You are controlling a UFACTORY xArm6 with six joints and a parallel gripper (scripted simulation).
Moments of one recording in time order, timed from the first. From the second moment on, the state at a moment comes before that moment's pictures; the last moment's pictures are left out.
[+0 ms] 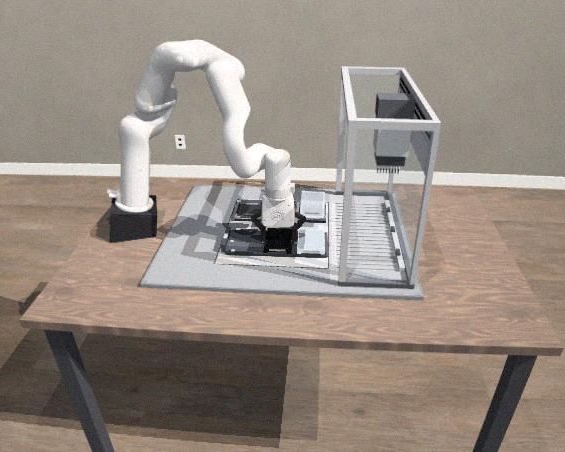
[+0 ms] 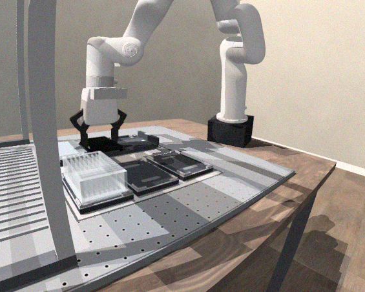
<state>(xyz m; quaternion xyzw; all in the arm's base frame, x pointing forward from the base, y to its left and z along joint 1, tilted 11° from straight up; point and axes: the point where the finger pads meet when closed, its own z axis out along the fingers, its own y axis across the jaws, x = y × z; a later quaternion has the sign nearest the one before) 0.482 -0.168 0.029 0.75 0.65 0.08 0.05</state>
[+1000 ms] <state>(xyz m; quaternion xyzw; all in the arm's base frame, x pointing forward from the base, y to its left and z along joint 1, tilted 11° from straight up) 0.477 -0.169 0.056 0.75 0.65 0.08 0.05</state>
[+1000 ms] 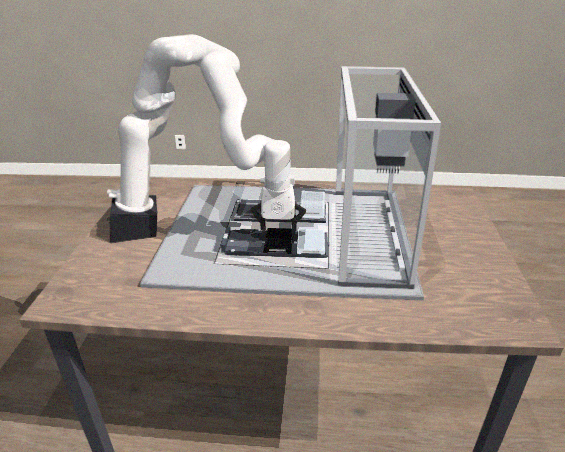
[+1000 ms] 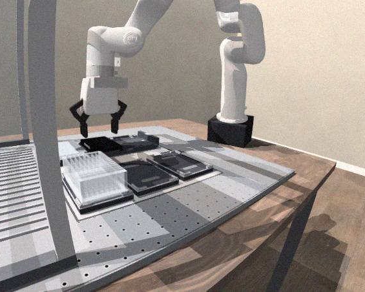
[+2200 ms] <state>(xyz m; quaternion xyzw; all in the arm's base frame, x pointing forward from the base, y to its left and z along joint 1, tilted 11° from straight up) 0.467 -0.171 0.108 0.75 0.65 0.08 0.05</state>
